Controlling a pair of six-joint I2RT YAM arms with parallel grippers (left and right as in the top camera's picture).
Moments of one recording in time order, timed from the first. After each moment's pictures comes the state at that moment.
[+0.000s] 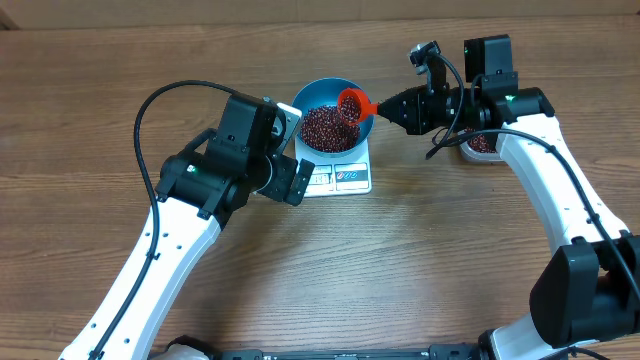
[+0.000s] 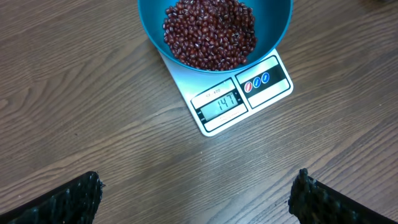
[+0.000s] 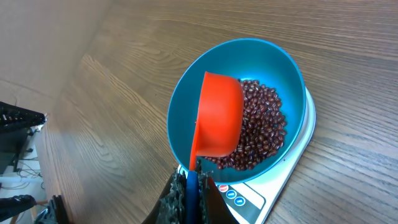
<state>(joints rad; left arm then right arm) -0.42 1.38 1.31 -0.94 0.03 0.00 0.13 1.73 1.42 -0.61 -0.79 -0.03</state>
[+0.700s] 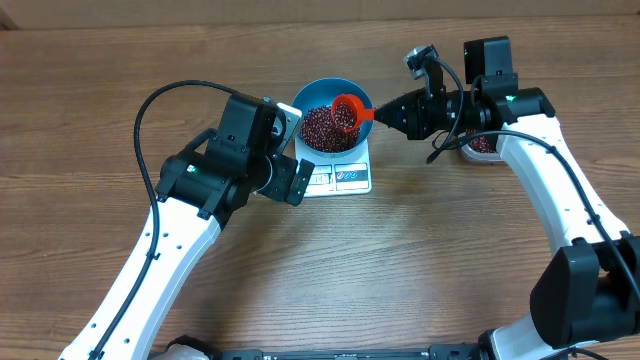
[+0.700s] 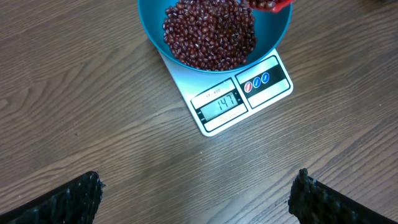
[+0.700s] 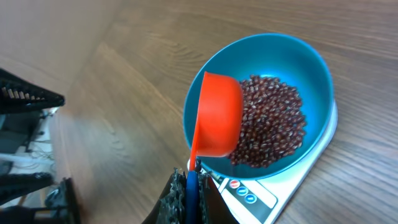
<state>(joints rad) -0.42 1.38 1.31 -0.94 0.03 0.00 0.13 1.73 1.42 -0.65 -0.84 -0.11</state>
